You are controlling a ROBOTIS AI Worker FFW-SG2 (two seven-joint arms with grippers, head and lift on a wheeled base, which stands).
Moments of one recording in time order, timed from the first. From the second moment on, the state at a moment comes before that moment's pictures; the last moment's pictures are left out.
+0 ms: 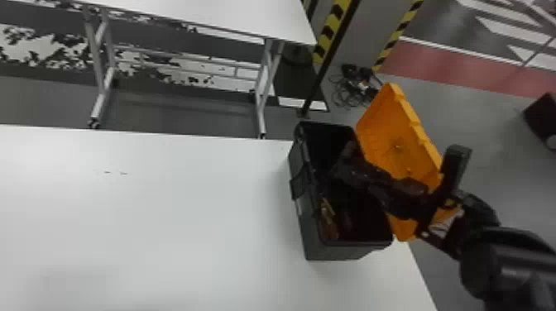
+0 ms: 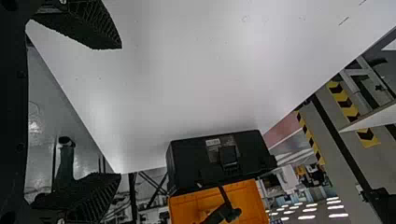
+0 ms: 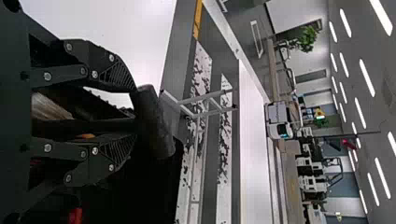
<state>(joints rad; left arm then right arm) 0.52 0.03 0.35 -2.11 0.13 1.33 -1.15 0.32 -0.35 -0.46 -1.92 -0.35 0.61 0.79</state>
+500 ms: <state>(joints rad) 0.55 0.01 0.31 -2.18 0.19 1.06 -0.83 0.56 -0.04 -0.31 -2.25 -0.36 0.61 0.55</state>
